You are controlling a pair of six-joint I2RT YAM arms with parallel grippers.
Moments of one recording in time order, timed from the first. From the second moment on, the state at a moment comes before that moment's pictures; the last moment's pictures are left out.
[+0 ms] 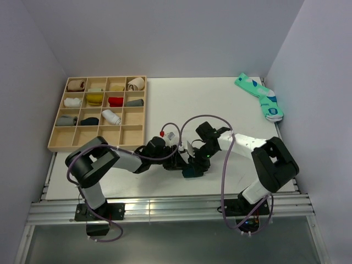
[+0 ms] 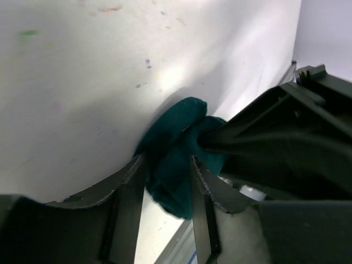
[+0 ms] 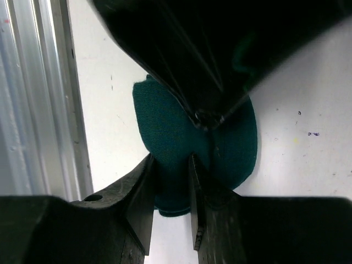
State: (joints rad) left arm -0.86 1.79 0.64 0.55 0.40 -1.02; right arm 0.56 1.52 0.80 -0.68 -0.67 -0.84
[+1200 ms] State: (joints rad) left arm -0.95 1.59 0.56 0.55 0.19 -0.75; right arm 0.53 1.71 0.96 -0.83 -0.68 -0.68
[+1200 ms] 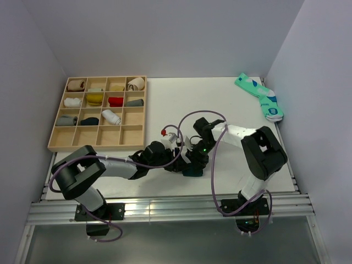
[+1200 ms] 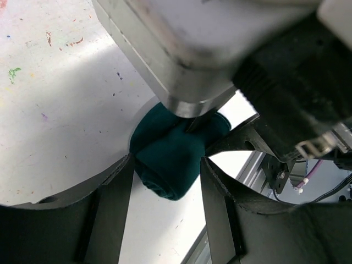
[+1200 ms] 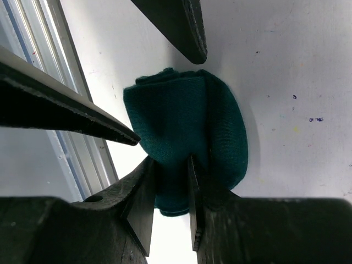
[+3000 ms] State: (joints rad) left arm -1.12 1.72 0.42 0.88 0.04 -1.24; right arm 0.52 1.73 0.97 -0.90 -0.62 -0.55
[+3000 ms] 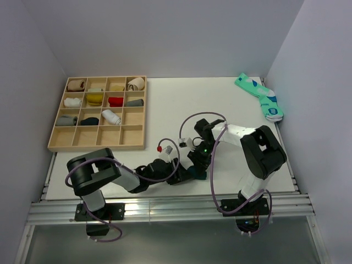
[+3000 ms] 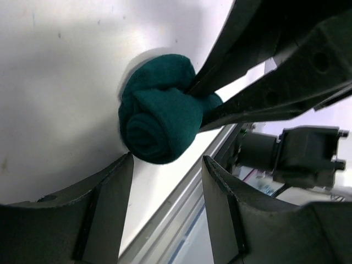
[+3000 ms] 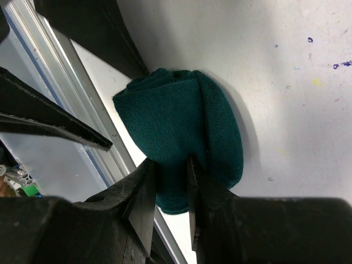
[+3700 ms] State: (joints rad) left arm -1.41 1.75 0.55 0.59 -0.51 -1.89; right arm 0.52 1.69 0.94 -0.87 -0.62 -0.56
